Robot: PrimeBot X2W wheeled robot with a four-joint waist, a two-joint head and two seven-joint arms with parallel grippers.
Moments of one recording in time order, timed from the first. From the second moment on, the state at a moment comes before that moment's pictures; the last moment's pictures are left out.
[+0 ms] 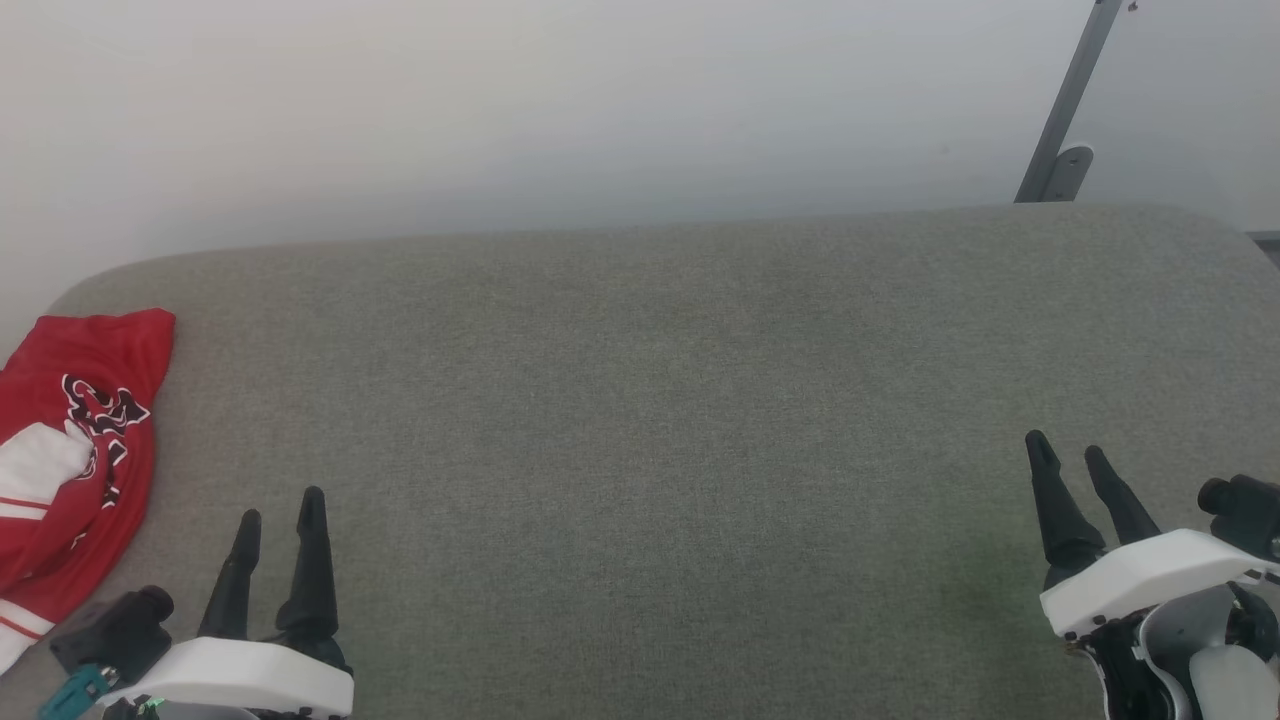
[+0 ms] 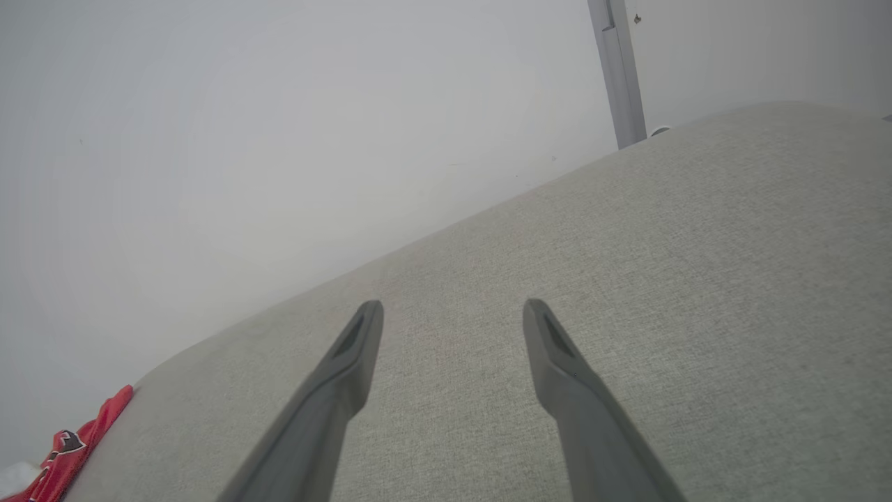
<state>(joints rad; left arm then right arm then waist) 0.02 0.11 0.12 0.15 -0.60 -0.10 -0.15 -0.13 -0.16 -0.06 0.29 0.65 0.13 -0.03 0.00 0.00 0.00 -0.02</state>
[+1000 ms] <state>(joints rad) 0.04 0.10 0.15 0.12 -0.33 -0.13 -0.22 -0.13 -0.17 -0.05 0.27 0.39 0.13 -0.07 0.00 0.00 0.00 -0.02</state>
